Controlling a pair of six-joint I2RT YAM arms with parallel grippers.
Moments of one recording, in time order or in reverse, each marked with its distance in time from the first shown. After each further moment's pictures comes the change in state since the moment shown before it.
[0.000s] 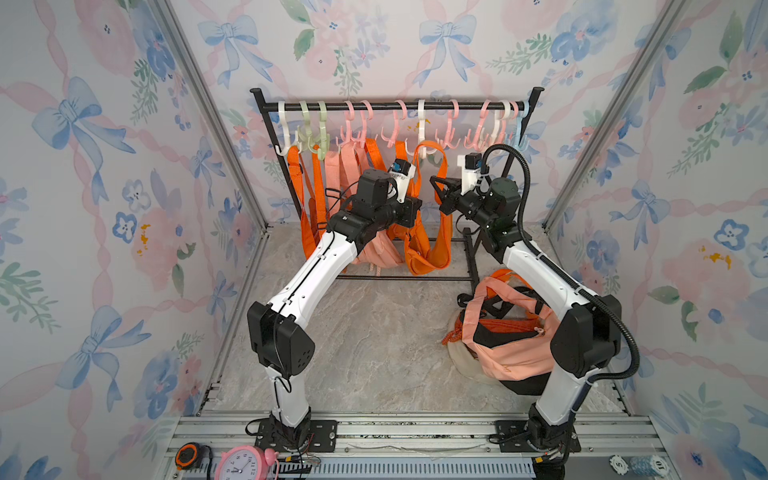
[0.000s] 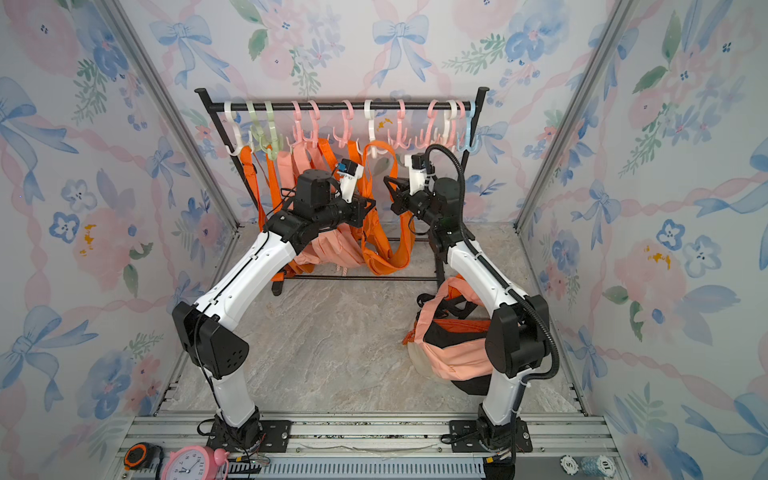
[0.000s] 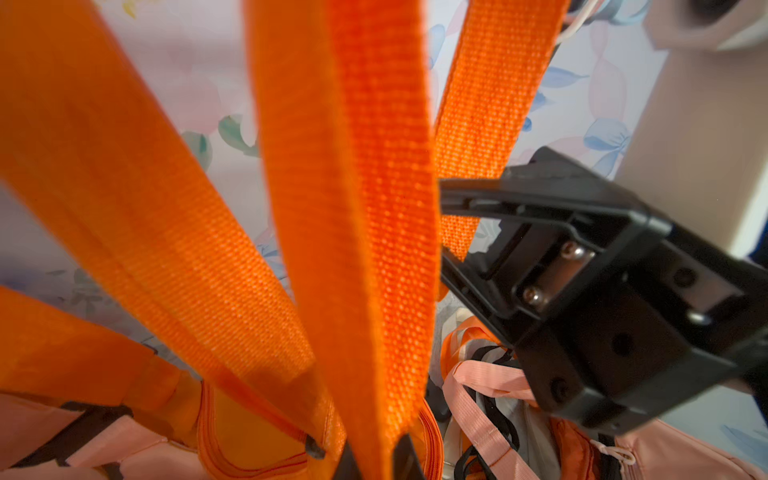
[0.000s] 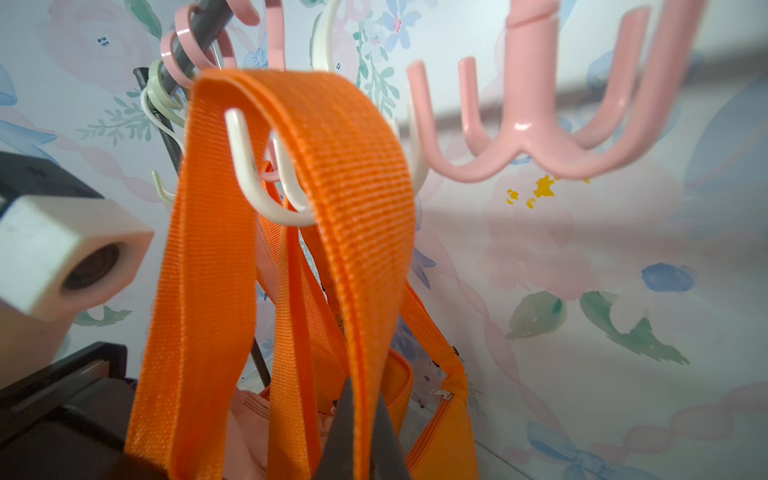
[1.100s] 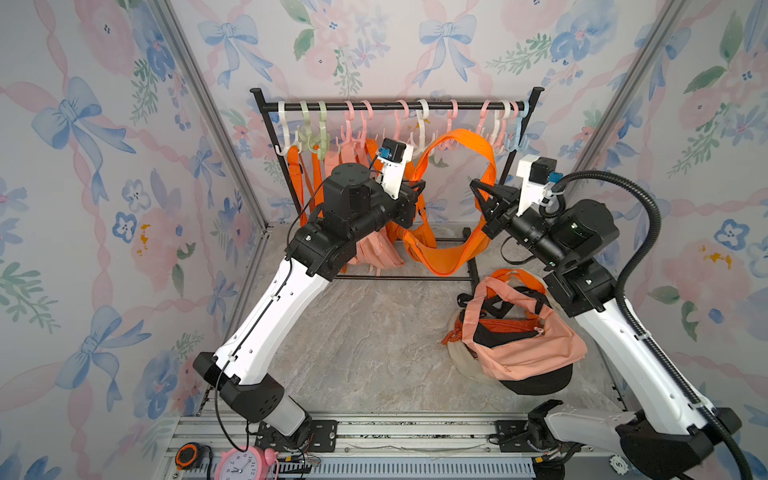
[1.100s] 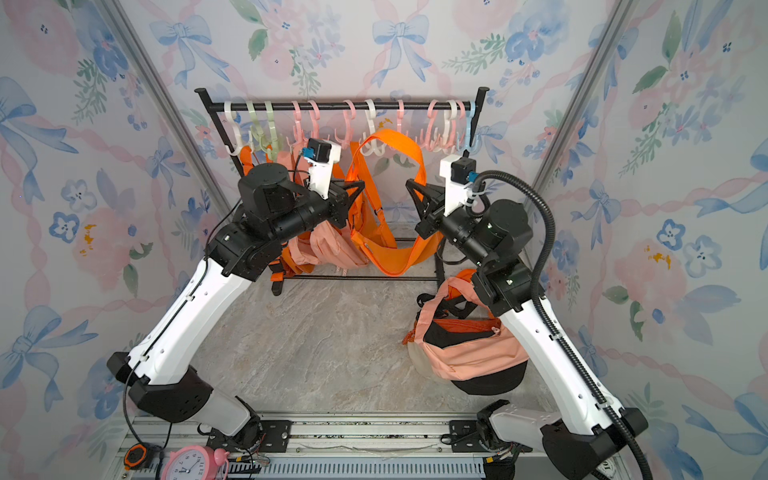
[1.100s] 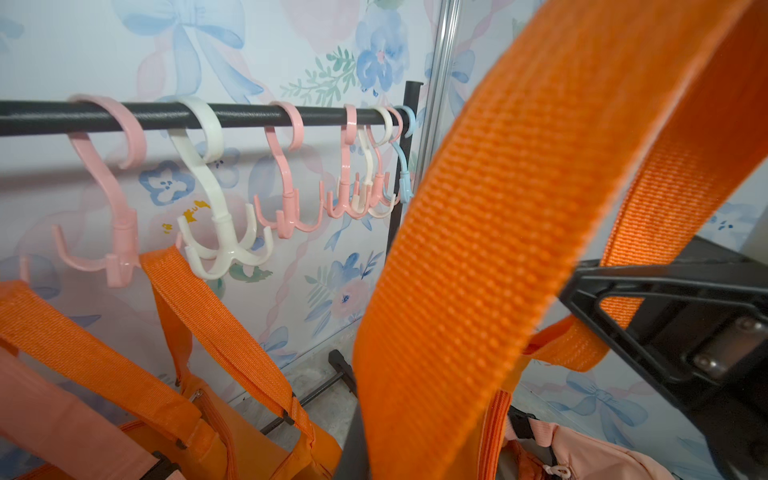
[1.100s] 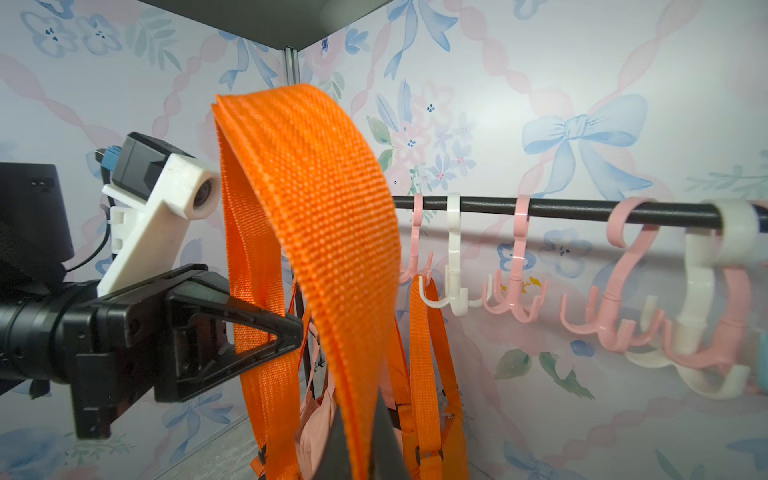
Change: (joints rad) left arm -0.155 -0.342 -0.068 -0.021 -0.154 0.090; right arm 0.119 -0.621 -0.196 -0.299 0.141 -0.113
